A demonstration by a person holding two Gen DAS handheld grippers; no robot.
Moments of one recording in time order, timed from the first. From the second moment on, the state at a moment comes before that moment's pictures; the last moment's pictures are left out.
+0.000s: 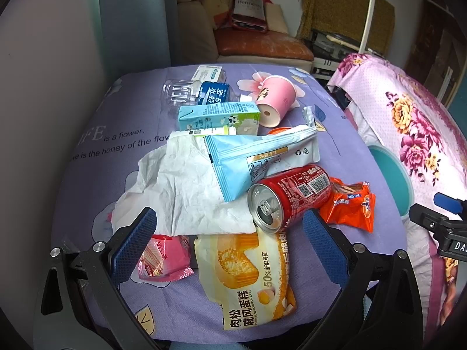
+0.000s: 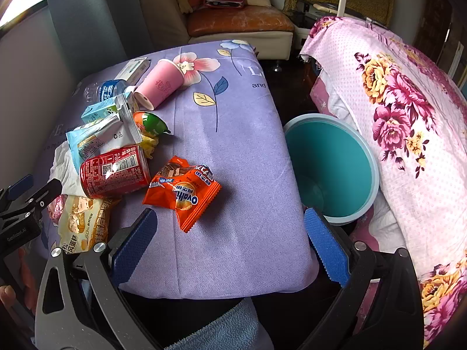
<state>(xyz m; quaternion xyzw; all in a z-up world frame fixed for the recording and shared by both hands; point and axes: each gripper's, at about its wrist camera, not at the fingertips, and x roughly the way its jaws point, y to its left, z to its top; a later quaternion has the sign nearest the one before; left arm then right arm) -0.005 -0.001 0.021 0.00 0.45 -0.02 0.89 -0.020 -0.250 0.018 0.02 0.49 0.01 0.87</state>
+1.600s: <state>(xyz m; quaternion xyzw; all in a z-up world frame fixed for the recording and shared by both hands) -0.005 -0.012 0.012 0.00 0.46 -0.04 0.89 -0.009 -0.243 0.004 0.01 0.52 0.03 0.86</state>
